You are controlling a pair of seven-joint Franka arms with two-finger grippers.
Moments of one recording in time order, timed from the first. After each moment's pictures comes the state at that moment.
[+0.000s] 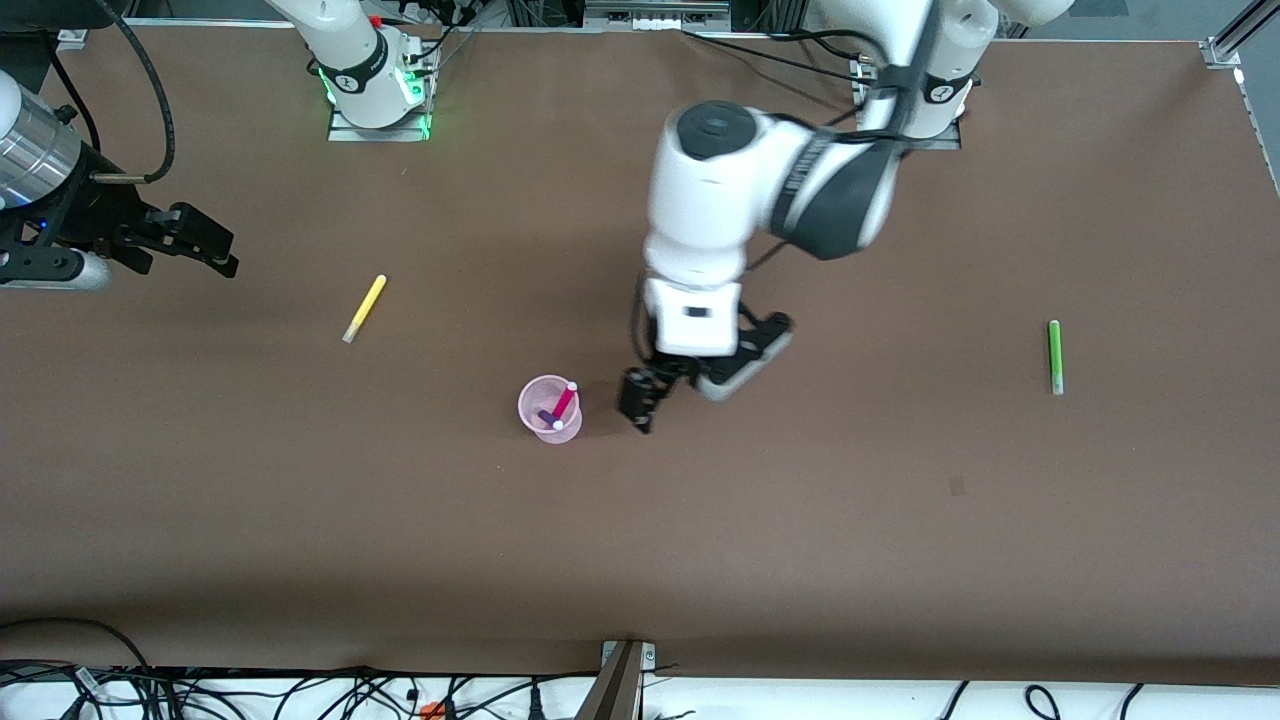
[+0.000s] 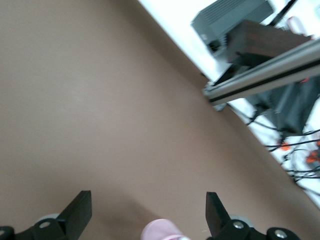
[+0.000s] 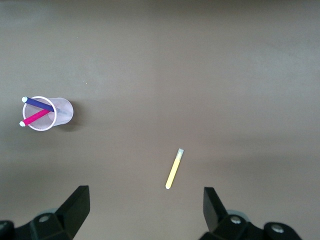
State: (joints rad) left arm -0.88 0.64 0.43 -1.20 -0.20 2.11 -1.27; right arm 0.06 0.07 0.05 -1.53 0.02 1.63 0.16
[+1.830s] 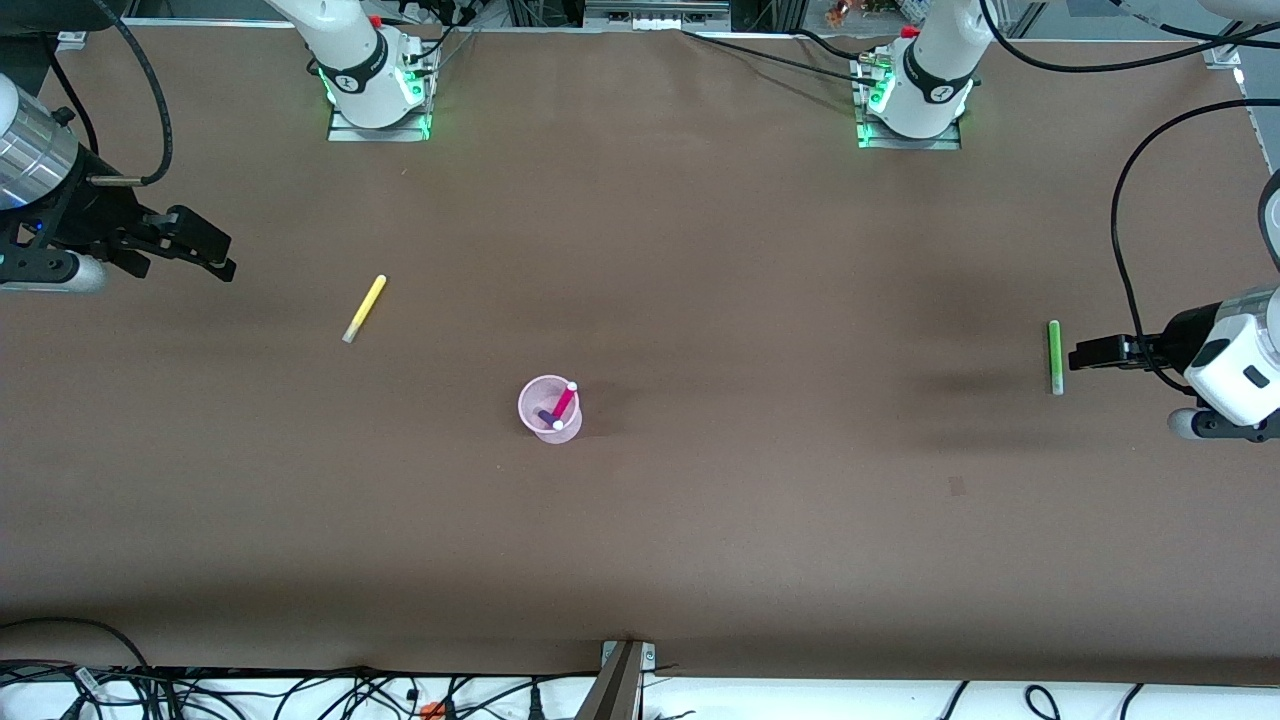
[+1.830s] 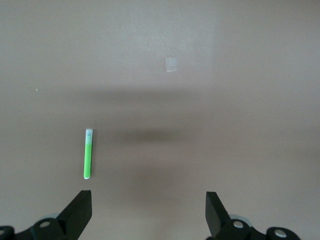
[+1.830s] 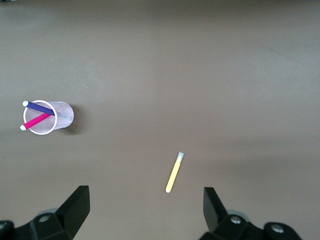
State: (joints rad) left arm -0.22 0.44 0.42 -1.33 -0.22 1.53 0.15; right arm 0.06 0.07 0.05 -1.53 0.02 1.65 0.16
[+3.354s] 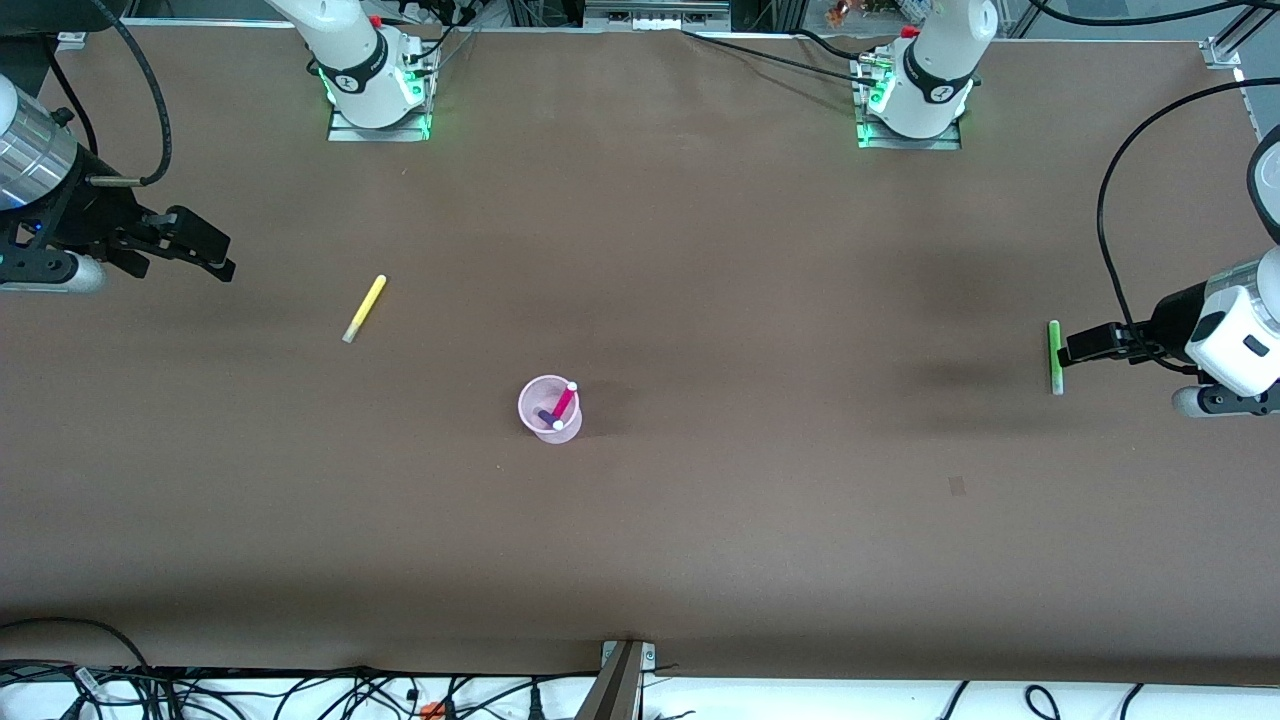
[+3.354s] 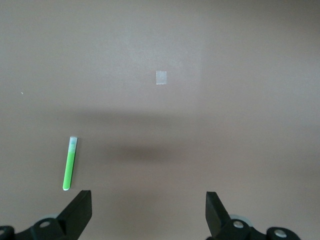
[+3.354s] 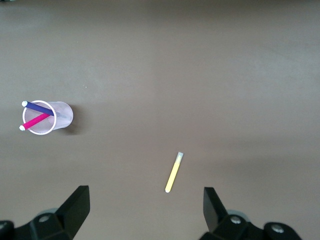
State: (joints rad) left arm 0.16 0.27 -0.08 -1.56 -0.10 1.75 0.00; right arm 0.05 0.07 0.05 -1.53 0.02 1.65 0.16
